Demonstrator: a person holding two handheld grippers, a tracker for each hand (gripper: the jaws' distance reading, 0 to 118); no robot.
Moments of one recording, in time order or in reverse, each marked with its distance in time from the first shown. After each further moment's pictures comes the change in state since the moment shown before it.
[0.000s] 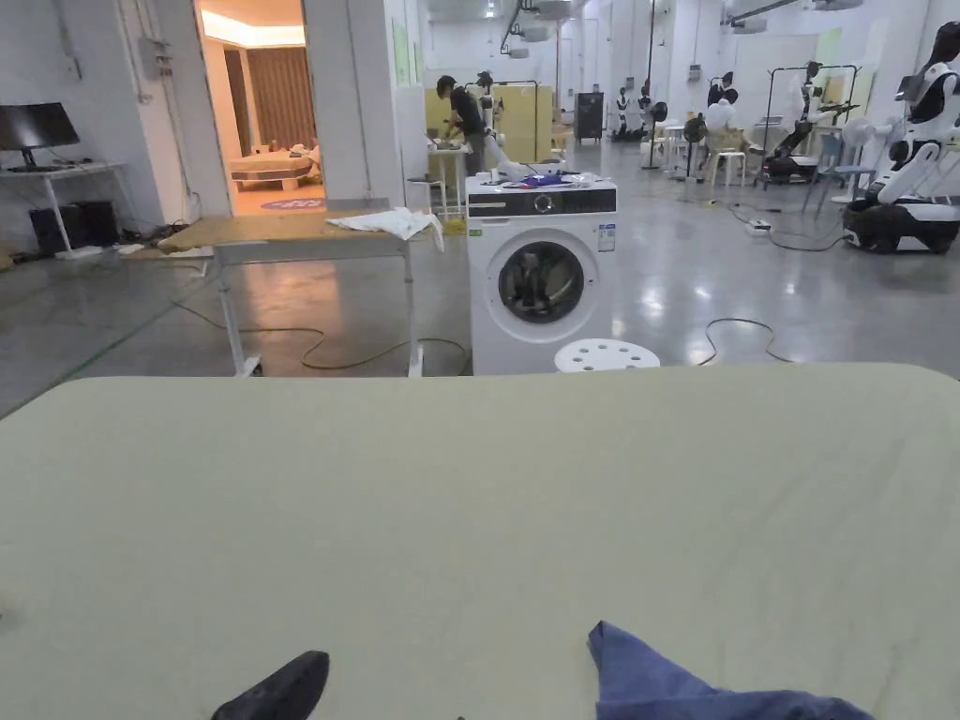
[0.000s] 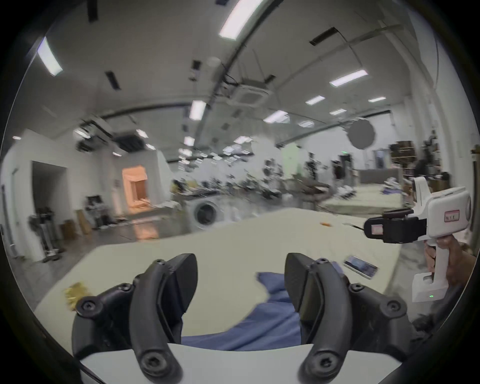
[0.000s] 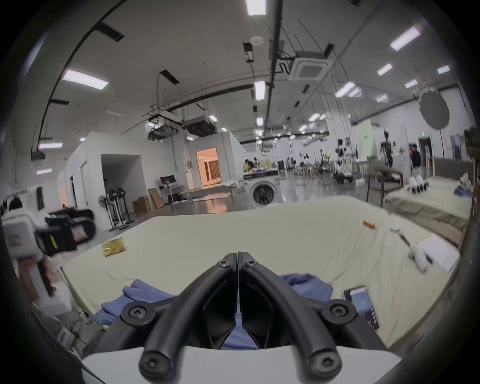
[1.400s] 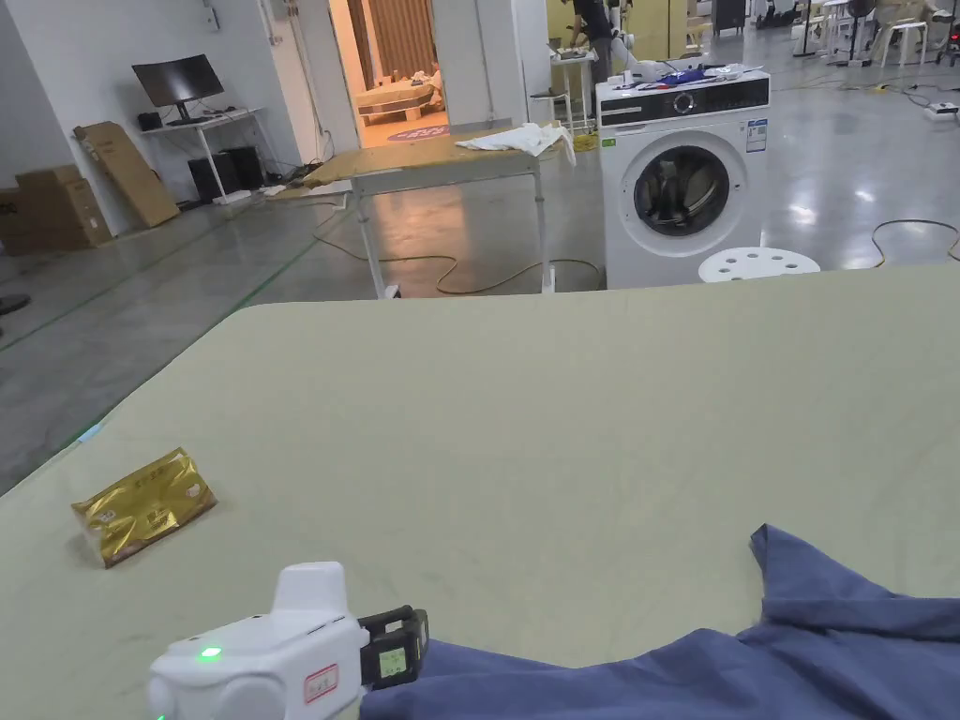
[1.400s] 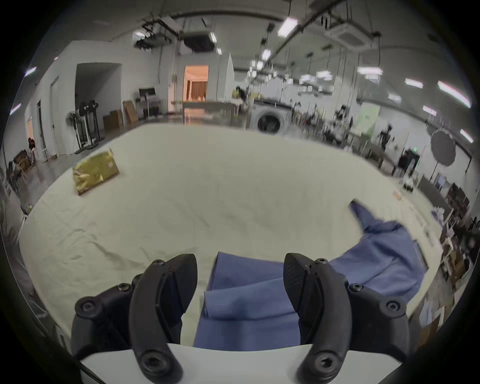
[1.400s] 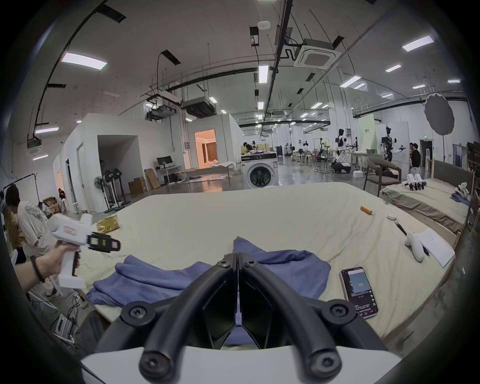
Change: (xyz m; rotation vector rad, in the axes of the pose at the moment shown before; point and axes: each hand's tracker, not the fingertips) left arm -0.173 -0.130 -0.169 -0.668 0.224 0.354; right arm 0.001 -0.033 -0.005 -0.141 -0.024 0.006
